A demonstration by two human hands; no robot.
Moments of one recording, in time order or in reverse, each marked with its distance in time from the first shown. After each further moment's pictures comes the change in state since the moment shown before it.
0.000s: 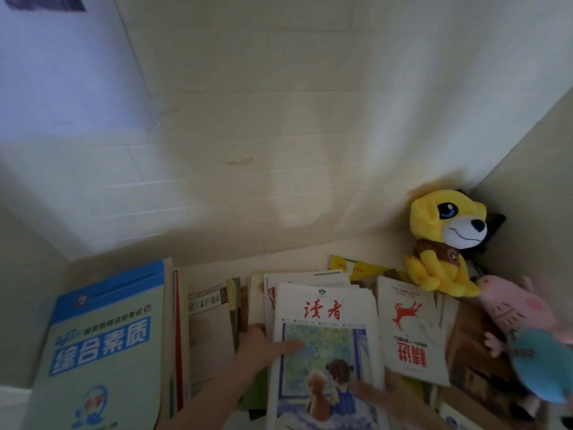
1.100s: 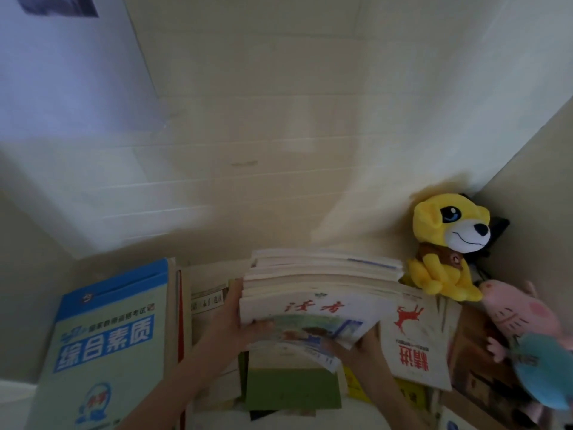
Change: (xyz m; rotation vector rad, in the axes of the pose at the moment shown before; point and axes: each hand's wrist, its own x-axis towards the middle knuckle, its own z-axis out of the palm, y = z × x) left_hand -0.078 0.037 -0.054 -0.088 0.010 0.743; right_hand 0.013 -0.038 0.053 -0.115 0.210 -0.507
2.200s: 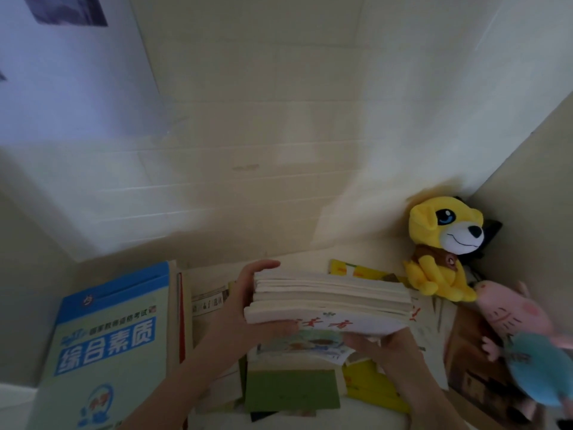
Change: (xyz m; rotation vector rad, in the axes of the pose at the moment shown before) left_hand 0.004 0.025 0.005 -0.020 -0.004 0.162; right_hand -0.022 -0.059 -0.020 0.099 0.035 -0.022
